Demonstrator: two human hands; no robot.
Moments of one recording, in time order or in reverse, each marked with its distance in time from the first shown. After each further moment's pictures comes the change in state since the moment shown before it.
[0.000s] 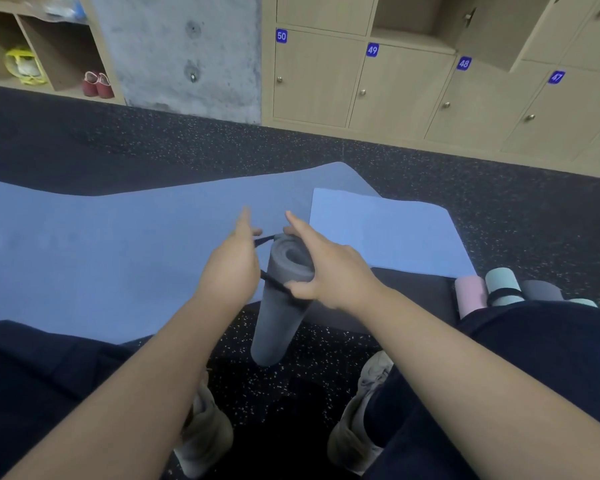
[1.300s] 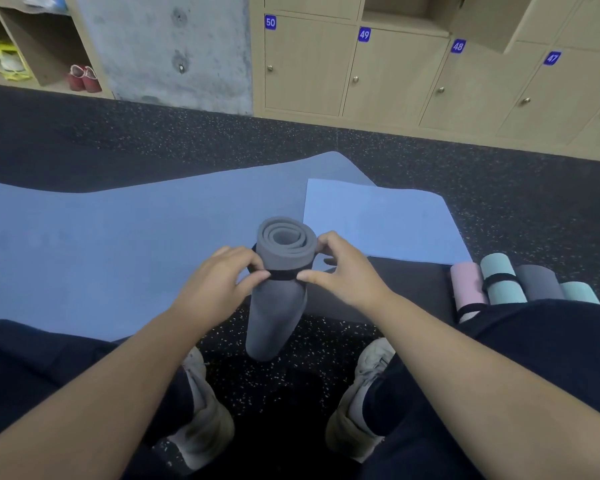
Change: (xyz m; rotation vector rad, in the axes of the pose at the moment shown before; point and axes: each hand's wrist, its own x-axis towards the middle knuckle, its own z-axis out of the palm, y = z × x) left_hand -0.015 -0.039 0.015 0.022 -0.058 0.322; right_hand -0.008 0.057 0.030 0.441 0.147 0.132
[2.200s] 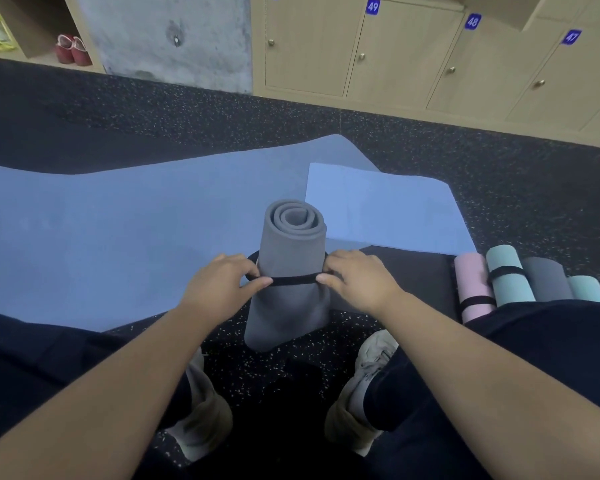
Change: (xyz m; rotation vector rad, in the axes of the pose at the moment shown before) left_hand 0.006 -0.027 0.033 0.098 -0.184 -0.257; right_hand 0.013 0.044 -0.001 -0.715 -0.170 -0.064
